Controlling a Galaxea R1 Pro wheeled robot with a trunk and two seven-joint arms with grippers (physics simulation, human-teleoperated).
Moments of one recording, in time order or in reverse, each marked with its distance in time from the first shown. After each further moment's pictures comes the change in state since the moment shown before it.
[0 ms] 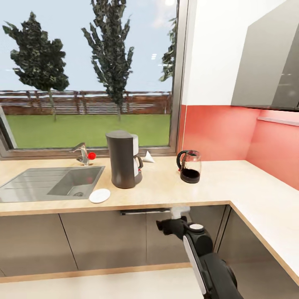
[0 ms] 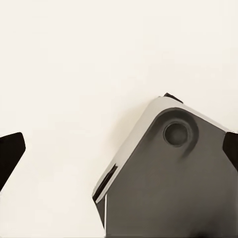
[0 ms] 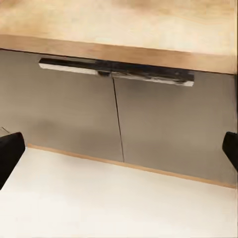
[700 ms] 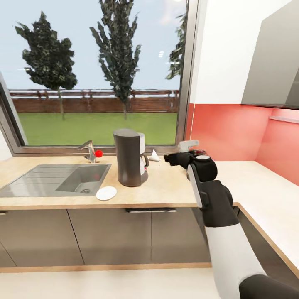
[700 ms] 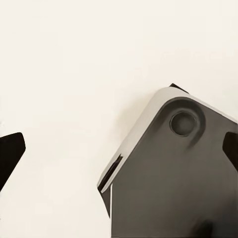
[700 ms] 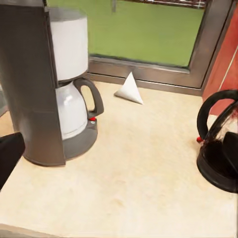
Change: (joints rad) left arm 0.000 0.001 0.001 0.026 0.002 -0.004 -0.005; right arm -0.542 0.000 -0.066 0.043 0.057 0.080 -0.011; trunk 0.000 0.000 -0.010
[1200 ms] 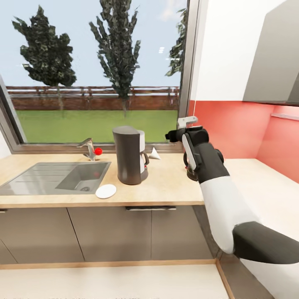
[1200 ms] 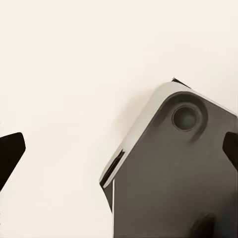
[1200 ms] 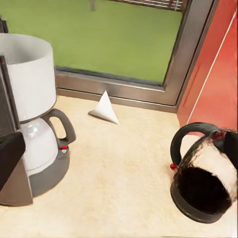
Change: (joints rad) left arm 0.000 0.000 0.004 -0.002 -0.006 0.000 -0.005; right arm -0.357 0.000 -0.027 0.424 -0.028 -0.081 -0.104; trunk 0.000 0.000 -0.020
